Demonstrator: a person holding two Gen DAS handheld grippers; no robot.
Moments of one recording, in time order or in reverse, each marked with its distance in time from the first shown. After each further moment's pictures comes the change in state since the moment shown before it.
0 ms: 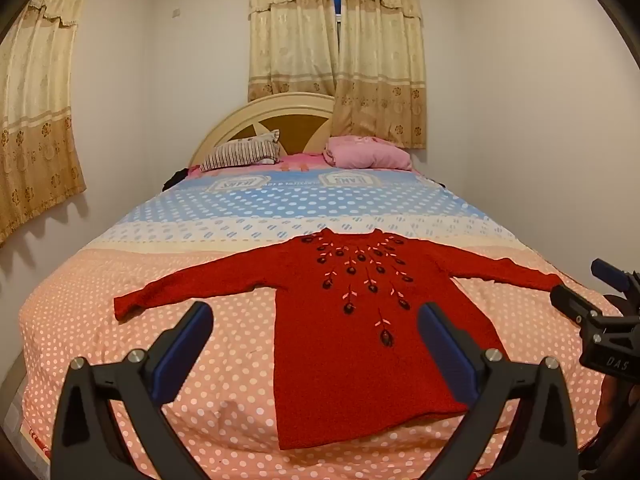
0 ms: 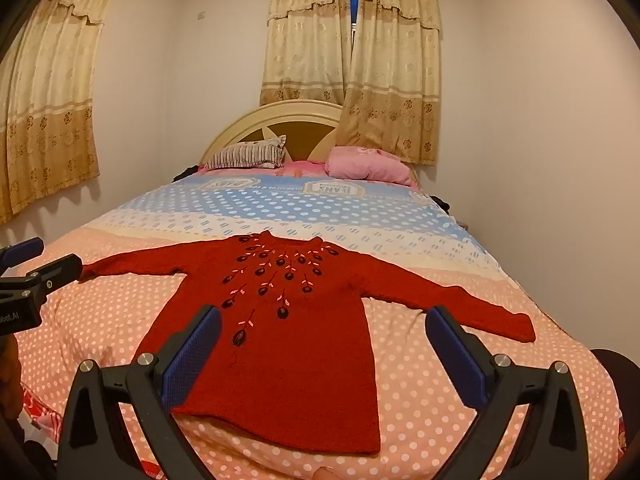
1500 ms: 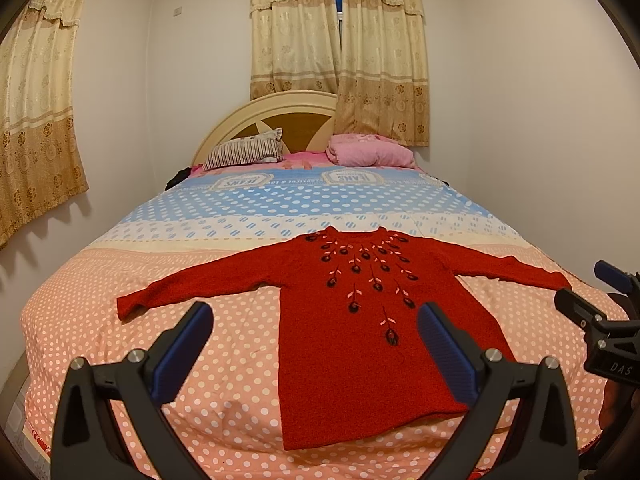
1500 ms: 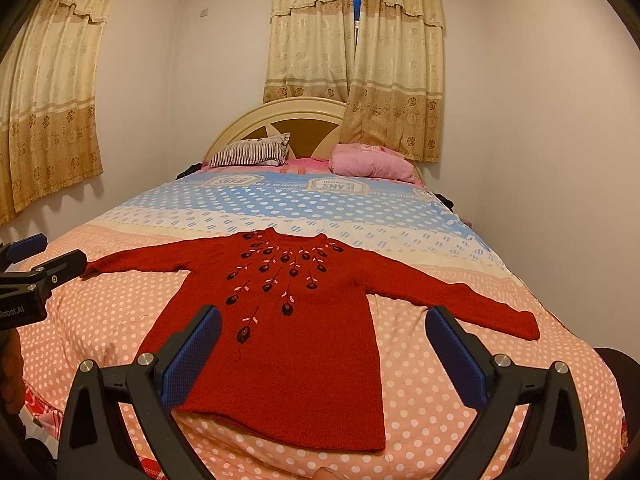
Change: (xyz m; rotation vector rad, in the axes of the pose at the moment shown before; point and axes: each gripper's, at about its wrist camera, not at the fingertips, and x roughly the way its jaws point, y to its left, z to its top) left arm 0.005 0.004 -0.001 0.022 0.005 0.016; right arm 0.001 0.005 -0.004 0.002 0.011 0.016
